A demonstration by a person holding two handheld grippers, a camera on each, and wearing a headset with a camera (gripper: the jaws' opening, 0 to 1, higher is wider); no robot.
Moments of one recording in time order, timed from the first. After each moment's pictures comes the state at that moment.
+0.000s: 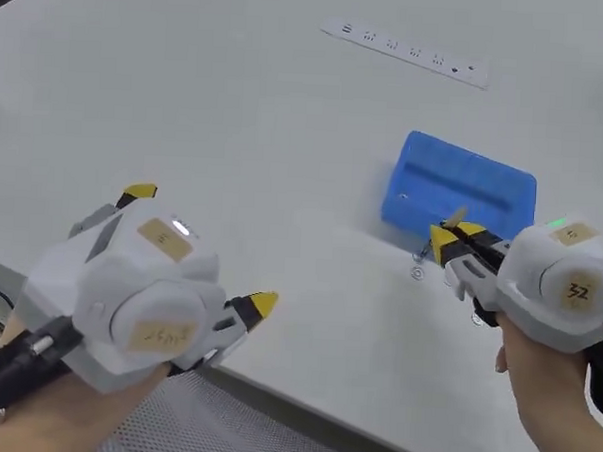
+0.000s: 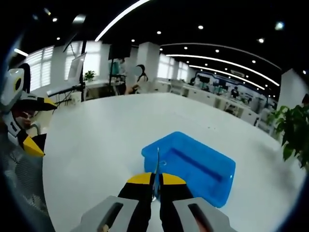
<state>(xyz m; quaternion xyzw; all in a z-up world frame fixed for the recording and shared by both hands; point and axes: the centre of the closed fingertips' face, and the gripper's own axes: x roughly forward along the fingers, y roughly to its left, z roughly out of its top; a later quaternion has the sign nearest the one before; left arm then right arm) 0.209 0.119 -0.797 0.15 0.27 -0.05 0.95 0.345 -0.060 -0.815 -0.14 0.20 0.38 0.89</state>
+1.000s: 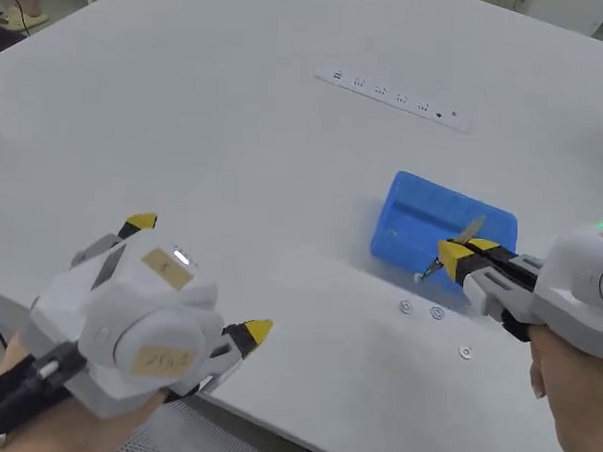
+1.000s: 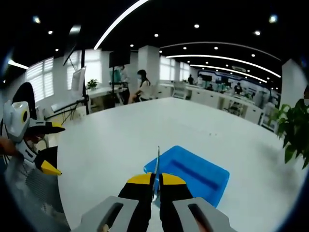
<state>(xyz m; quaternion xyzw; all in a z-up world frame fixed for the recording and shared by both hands) 0.210 0.120 -0.793 0.15 0.26 -0.05 0.95 0.341 -0.059 -0.762 -0.10 0.20 0.40 0.89</state>
